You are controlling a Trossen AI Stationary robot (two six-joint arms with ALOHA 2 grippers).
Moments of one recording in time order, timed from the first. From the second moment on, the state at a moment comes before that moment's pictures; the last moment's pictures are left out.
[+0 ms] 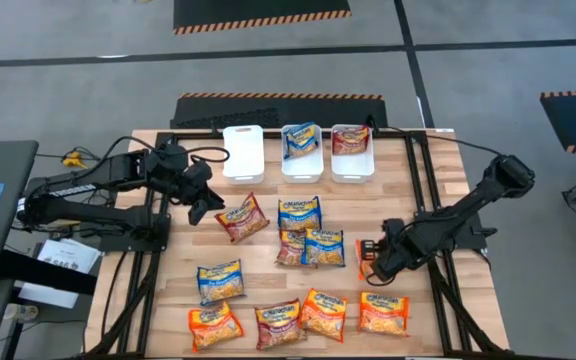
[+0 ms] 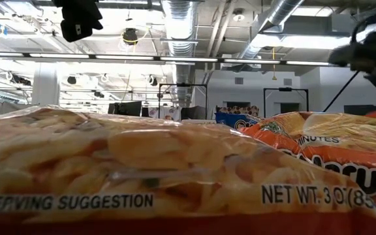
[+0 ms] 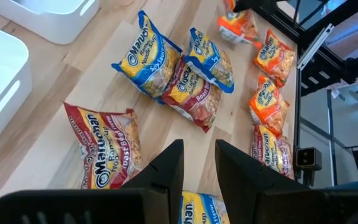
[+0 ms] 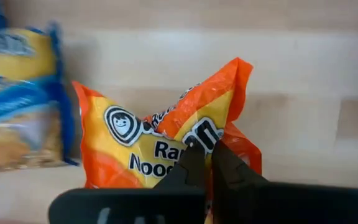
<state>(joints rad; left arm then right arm) 0.20 0.87 0.98 -0.74 0.20 -0.44 0.58 1.33 0.78 -0.97 0.27 2.12</state>
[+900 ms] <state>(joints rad) 0.20 0.87 0.98 -0.74 0.23 -0.76 0.55 1.33 1.04 -1.07 0.63 1.88</state>
